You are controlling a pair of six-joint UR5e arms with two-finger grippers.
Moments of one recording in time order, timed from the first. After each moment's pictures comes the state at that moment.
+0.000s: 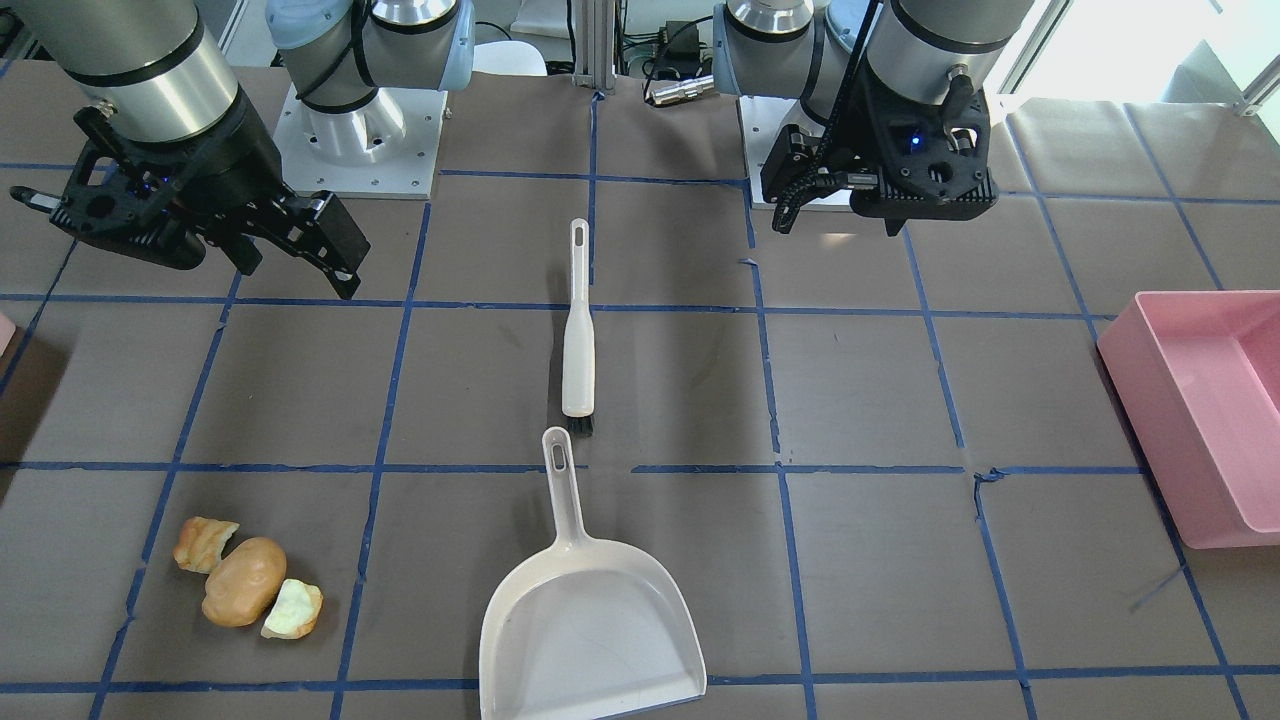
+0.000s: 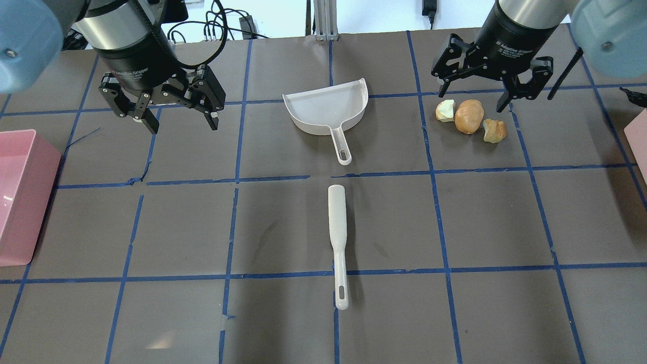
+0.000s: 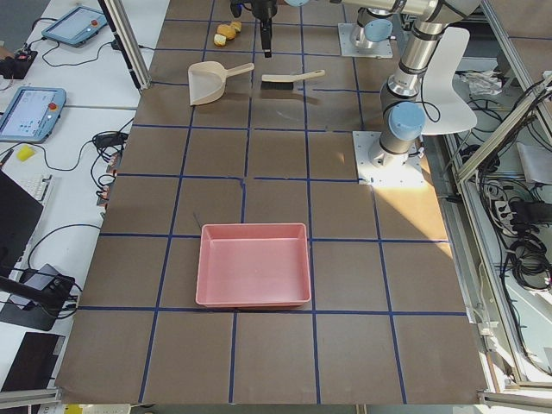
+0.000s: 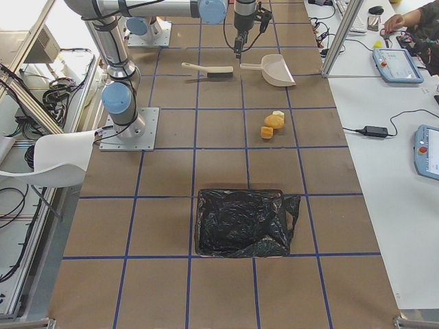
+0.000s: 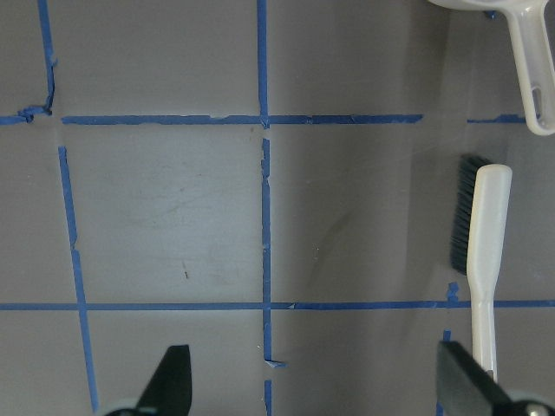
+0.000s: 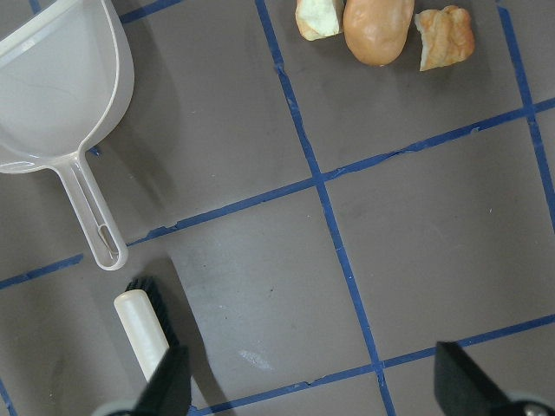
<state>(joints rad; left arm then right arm) -1.63 -1.61 -1.45 -1.75 1.57 -0.05 1.55 -1.53 1.53 -1.59 -1.49 0.29</state>
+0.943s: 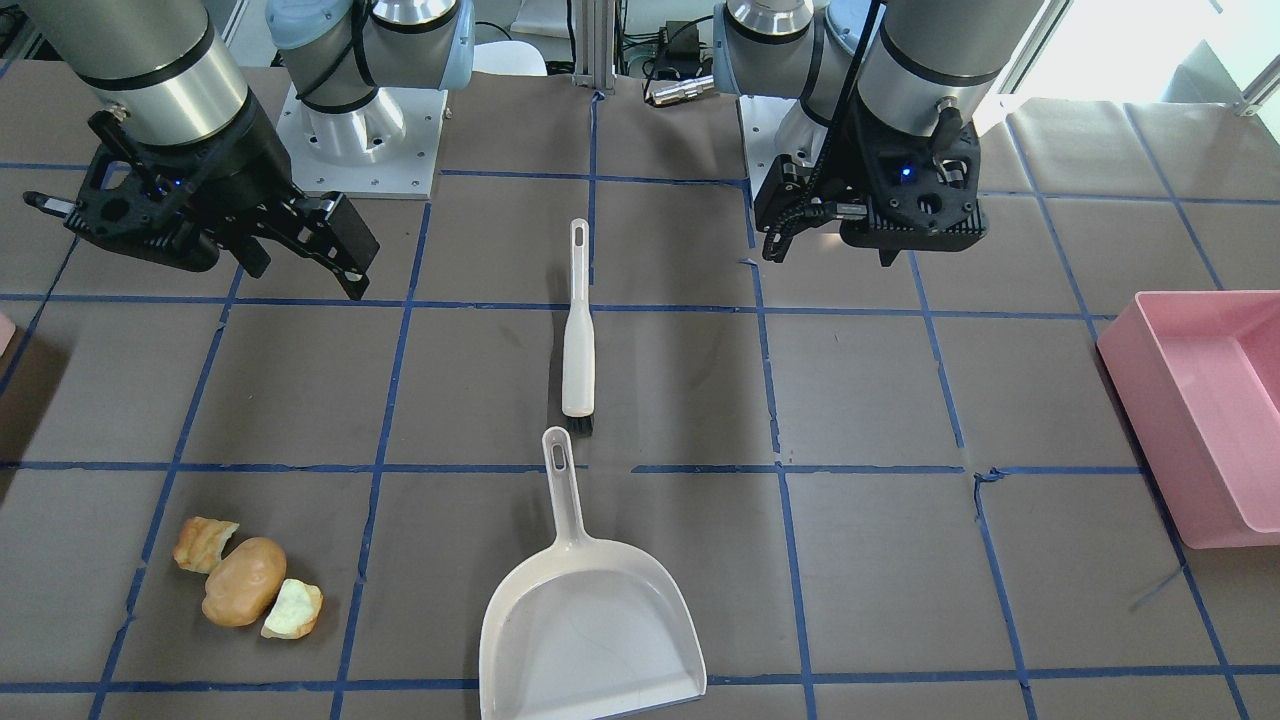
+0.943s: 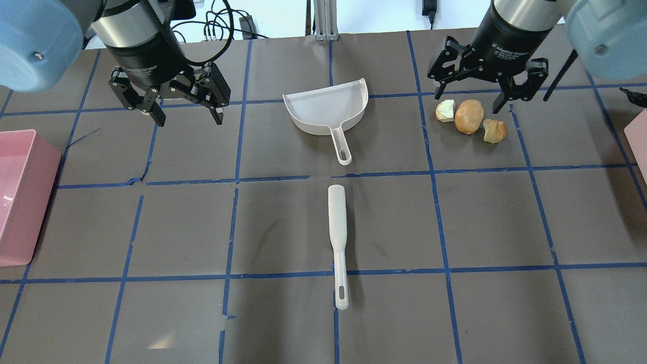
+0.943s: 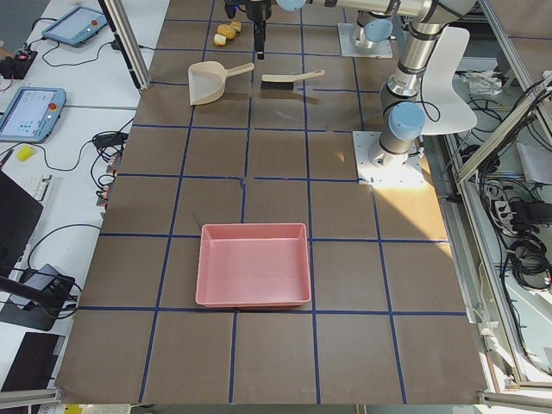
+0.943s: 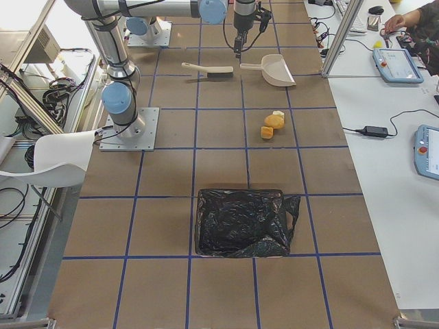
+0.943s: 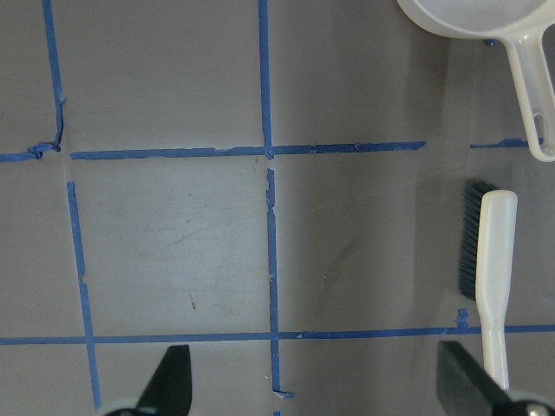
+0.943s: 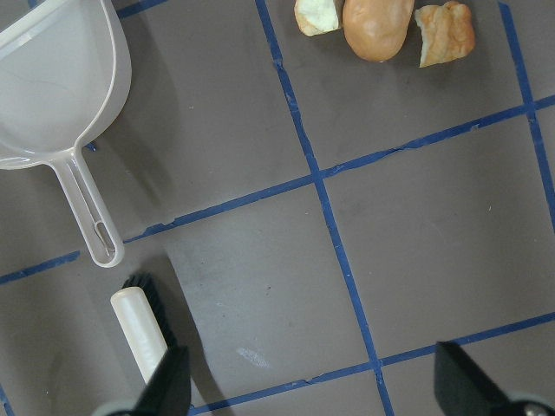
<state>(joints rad) -1.65 -1.64 -1.46 -1.68 1.56 -0.05 1.58 -1.52 1.53 -1.62 -1.48 0.28</state>
